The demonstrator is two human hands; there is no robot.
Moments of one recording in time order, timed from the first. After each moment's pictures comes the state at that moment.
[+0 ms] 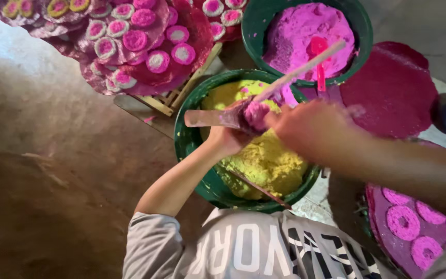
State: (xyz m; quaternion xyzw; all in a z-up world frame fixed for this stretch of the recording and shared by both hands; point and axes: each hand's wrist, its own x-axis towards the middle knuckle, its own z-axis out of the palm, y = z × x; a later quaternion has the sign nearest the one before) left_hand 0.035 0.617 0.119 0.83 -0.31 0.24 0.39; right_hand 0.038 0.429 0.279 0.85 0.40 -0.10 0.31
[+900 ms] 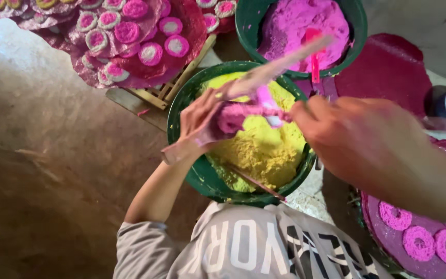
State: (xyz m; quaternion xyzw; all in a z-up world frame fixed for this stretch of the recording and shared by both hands) left_hand 0.028 0.648 0.153 0.86 -0.25 0.28 0.33; right_hand -0.017 0.396 0.343 0.89 0.37 -0.04 0.27
